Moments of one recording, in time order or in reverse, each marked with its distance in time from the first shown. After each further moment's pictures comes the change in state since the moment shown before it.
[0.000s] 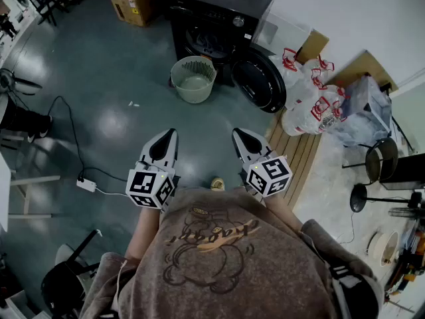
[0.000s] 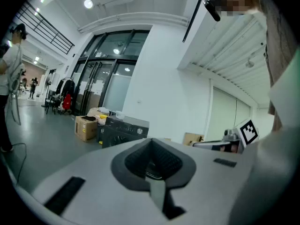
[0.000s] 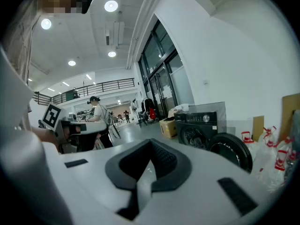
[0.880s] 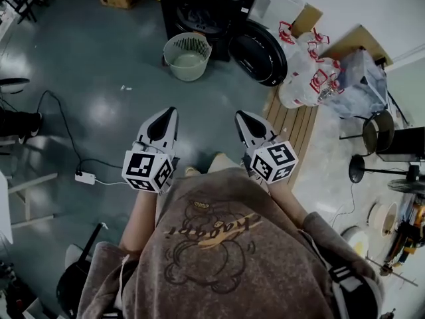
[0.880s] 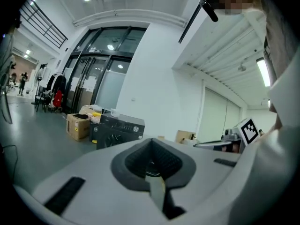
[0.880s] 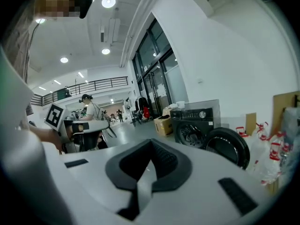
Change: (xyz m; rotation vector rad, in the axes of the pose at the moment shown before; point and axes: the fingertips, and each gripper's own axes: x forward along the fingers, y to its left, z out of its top) left arm 0.000 0.040 -0.006 0.012 0.005 -0.109; right arm 0.019 0.028 -0.016 0.015 0.007 -0.085
